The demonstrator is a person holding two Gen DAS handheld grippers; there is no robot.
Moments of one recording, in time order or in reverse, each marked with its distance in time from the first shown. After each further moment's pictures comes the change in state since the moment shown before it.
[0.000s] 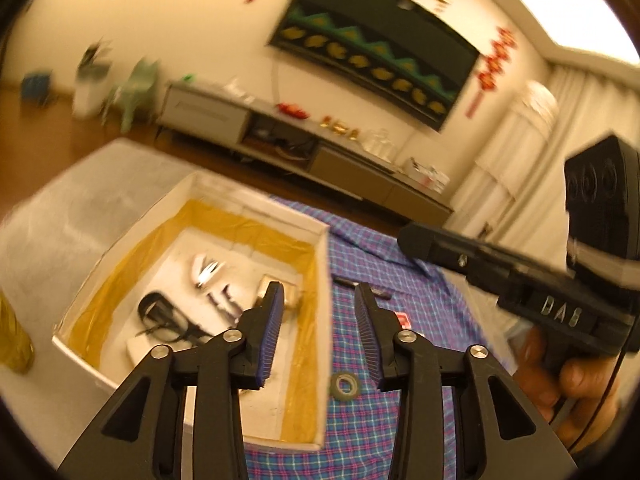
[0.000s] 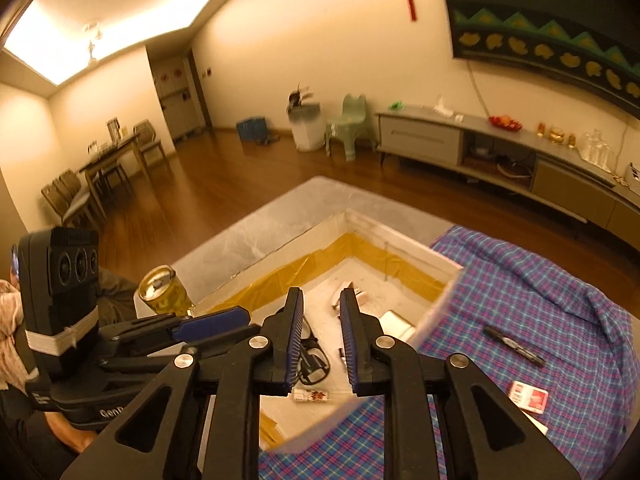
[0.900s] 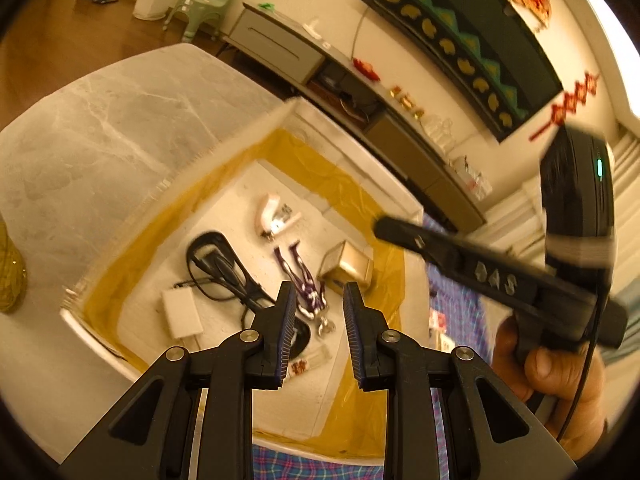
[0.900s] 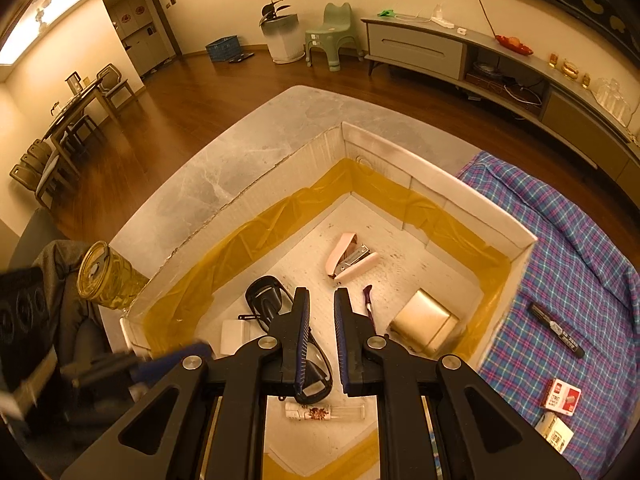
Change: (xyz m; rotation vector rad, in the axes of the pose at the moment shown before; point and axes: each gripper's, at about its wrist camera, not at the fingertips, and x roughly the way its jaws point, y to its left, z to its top) left arm 0.045 0.119 -0.008 -0.370 0.172 0.067; right arm 0.165 0.007 0.020 0.052 0.370 -0.052
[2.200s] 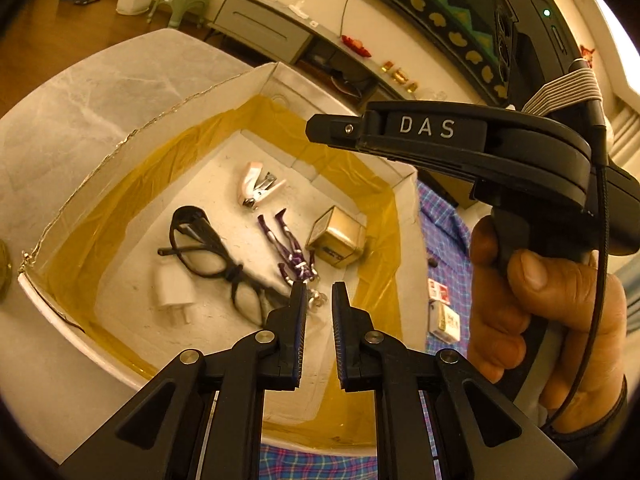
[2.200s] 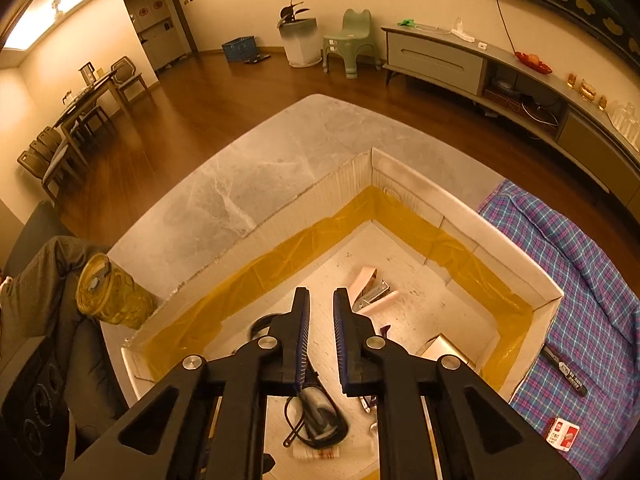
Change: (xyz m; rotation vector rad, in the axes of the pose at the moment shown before) left arm 0.025 -0.020 -0.027 0.069 0.091 0.016; right arm 0.025 0.019 0.028 -0.062 -0.011 0.023
